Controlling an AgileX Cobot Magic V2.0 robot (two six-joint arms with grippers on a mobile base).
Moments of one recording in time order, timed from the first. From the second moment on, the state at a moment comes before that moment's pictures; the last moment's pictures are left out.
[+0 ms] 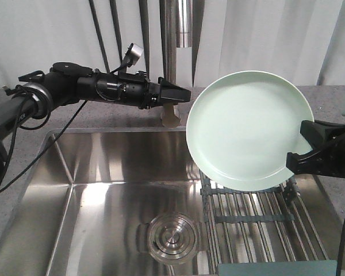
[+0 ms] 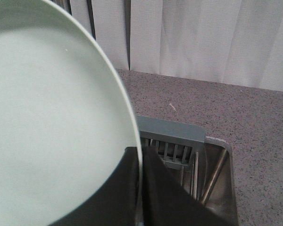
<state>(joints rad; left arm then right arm) -0.22 2.38 -2.07 -1.43 1.16 0.96 0.24 0.96 -0.62 -0.08 0.05 0.09</state>
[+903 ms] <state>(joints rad) -0.23 2.16 -1.78 -1.41 1.07 1.07 0.24 0.96 -0.62 -0.08 0.05 0.09</state>
